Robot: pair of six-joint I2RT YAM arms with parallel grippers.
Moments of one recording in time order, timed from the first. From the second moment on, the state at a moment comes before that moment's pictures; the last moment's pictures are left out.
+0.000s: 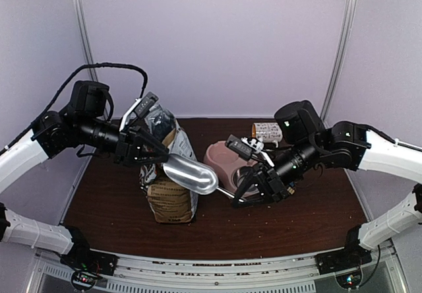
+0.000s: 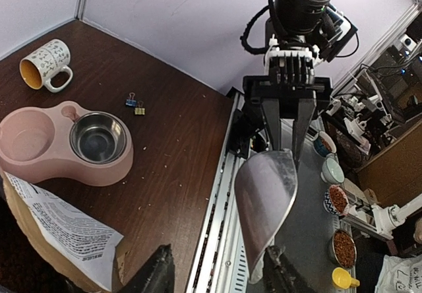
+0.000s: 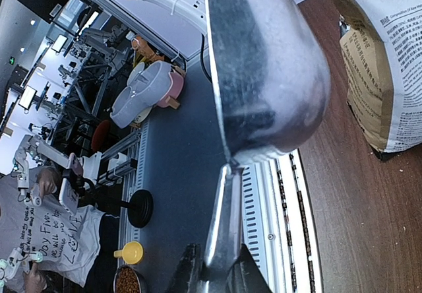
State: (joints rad) left arm -0.73 1.10 1.21 -0.61 0.79 -0.15; right arm 1.05 1.27 1.22 -0.58 -0.76 0.27
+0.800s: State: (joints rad) left arm -0.77 1.12 1.19 -0.60 0.82 -0.11; right arm 1.05 1.30 1.25 -0.60 -0.75 0.27
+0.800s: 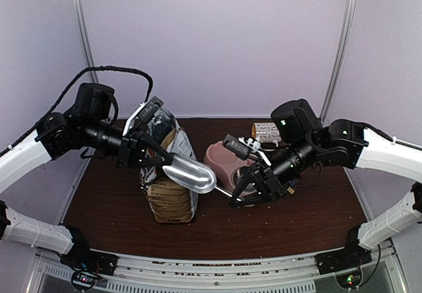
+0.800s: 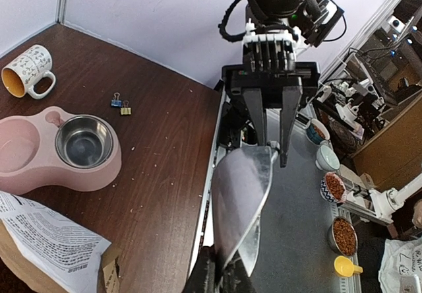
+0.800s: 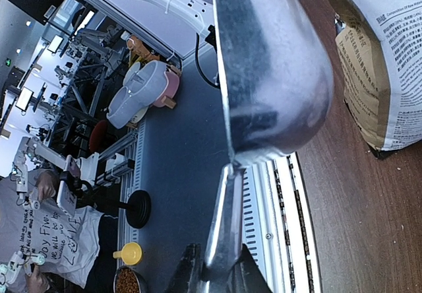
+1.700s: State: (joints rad) left arm -0.77 1.03 1.02 -0.31 0.65 -0.44; right arm 0.91 1.03 0.72 0.20 -0.54 0.67
